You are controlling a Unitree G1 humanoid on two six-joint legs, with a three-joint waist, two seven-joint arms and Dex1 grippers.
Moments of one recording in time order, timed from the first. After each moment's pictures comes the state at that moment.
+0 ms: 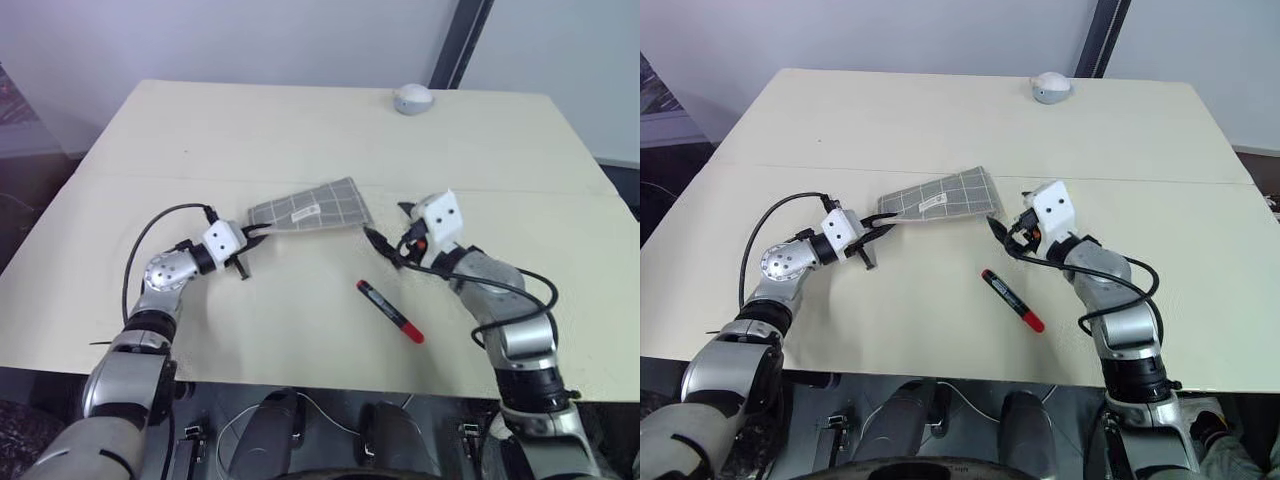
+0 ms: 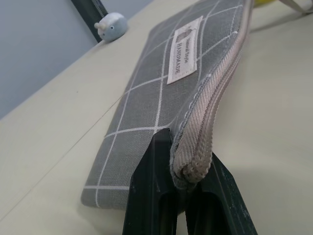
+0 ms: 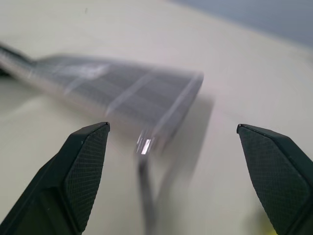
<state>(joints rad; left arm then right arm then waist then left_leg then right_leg) -0.70 0.43 -0.02 1.08 -0.02 -0.85 -0.86 -0.31 -0.37 0.01 -0.25 0.18 0.55 0.50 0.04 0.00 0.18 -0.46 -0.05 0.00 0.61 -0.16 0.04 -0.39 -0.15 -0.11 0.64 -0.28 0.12</state>
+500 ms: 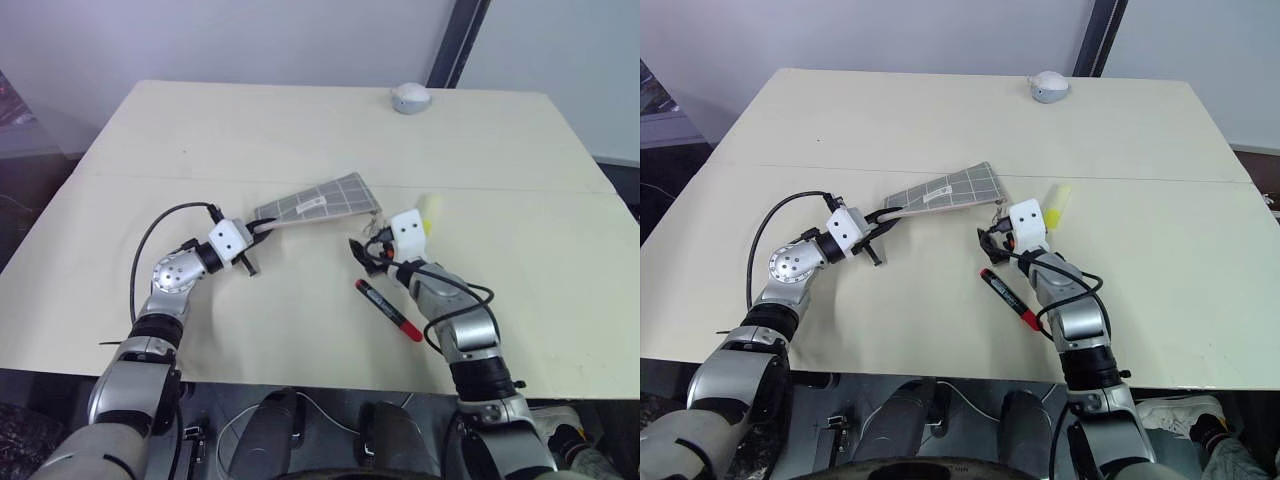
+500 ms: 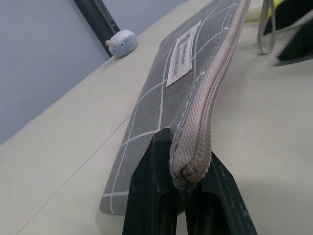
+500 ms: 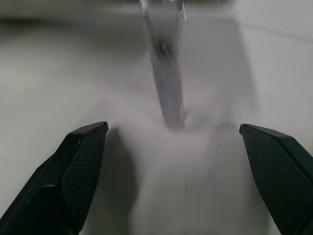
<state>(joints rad) -0.67 0.40 -0.03 0.99 -0.01 -0.83 -0.79 -0.40 -0.17 0.05 0.02 0.10 0.47 0.28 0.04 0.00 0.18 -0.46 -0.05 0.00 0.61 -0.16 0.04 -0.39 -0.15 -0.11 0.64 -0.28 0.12</state>
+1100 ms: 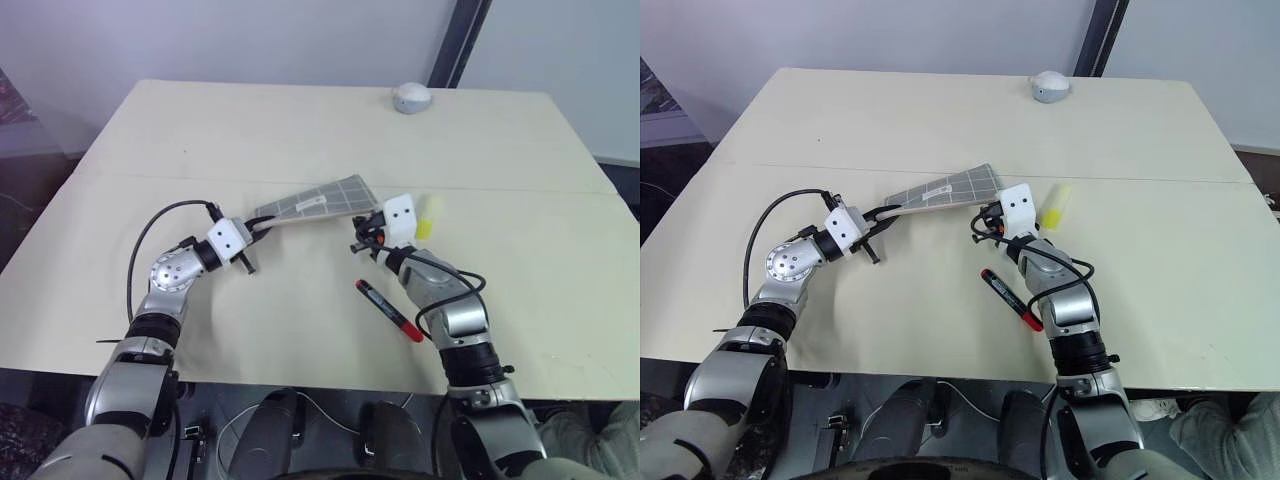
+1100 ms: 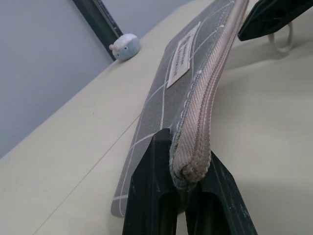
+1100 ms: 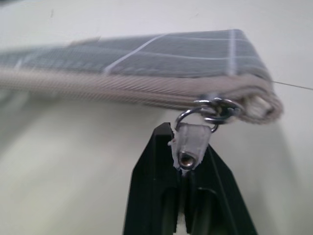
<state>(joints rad) -0.66 0.42 -0.03 0.96 0.02 -0.83 -0.77 -0.45 -0.18 0.10 0.04 0.11 0.48 0.32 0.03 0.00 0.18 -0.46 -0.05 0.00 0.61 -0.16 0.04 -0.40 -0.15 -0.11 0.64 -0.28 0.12</state>
